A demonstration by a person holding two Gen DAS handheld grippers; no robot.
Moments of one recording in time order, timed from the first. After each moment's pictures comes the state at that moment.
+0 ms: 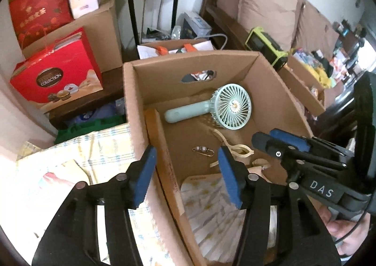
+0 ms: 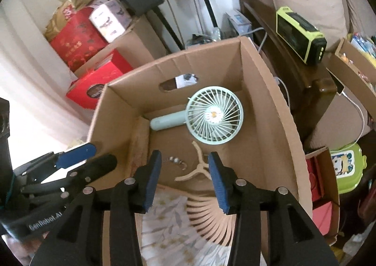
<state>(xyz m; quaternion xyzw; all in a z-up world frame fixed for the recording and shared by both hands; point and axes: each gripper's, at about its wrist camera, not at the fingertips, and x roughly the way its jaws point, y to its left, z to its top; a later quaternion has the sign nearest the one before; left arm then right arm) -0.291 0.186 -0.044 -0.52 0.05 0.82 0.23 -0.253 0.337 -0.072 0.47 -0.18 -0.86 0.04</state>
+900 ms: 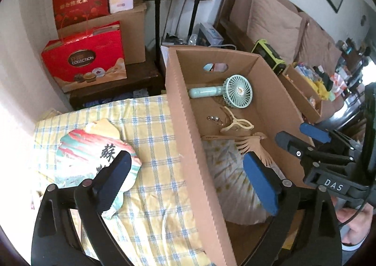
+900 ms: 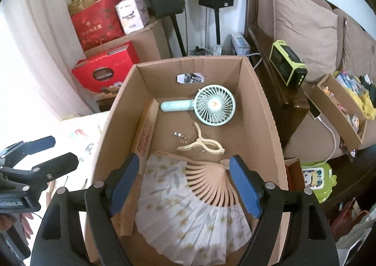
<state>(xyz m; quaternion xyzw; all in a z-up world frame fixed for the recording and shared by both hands) -0.210 0.109 -0.016 -0.49 0.01 0.85 0.19 -0.179 0.285 -0.032 0.45 -0.07 -0.89 0.02</state>
